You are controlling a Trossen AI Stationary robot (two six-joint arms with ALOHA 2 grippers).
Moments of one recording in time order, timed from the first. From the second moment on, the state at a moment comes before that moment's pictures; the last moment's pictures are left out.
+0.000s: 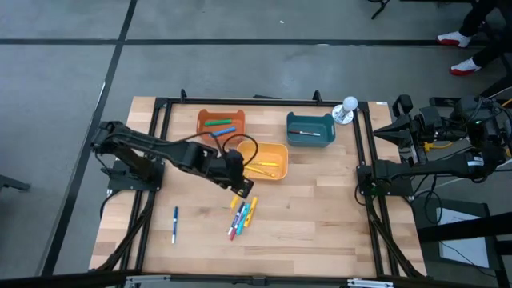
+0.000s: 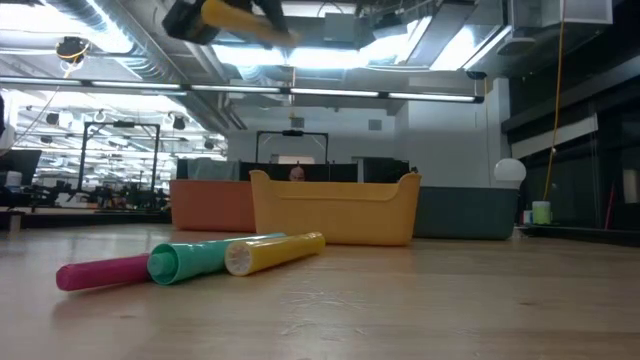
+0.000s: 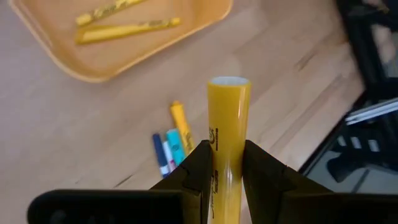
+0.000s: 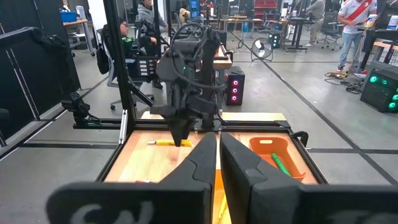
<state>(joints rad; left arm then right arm) -0.21 1.54 1.40 -0.81 -0.12 -1.22 -0.08 0.58 1.33 -0.85 -0.11 -0.01</state>
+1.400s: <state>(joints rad) 0.13 1.40 1.40 -0.90 -0.08 -0.49 -0.08 0.58 1.33 -0.85 -0.11 -0.01</state>
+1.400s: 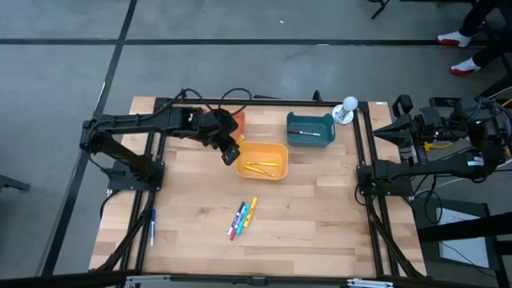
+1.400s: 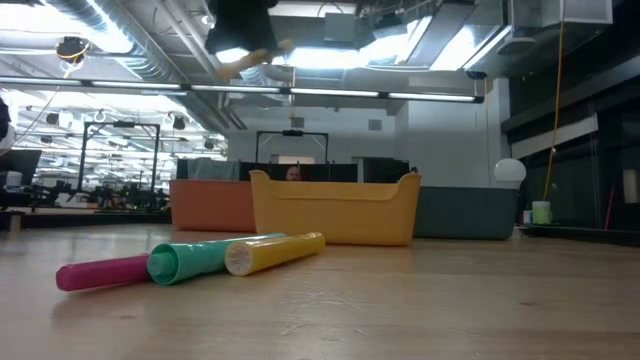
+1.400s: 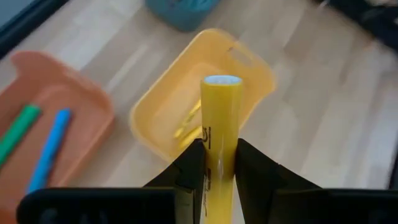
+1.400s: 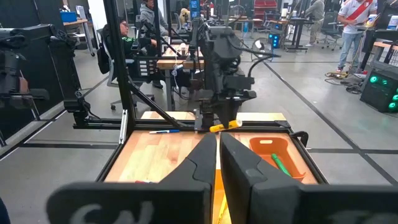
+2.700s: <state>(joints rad) 0.60 1.43 1.40 -0.99 -0.08 0.33 -0.08 0.58 1.33 -0.85 -0.11 -0.01</state>
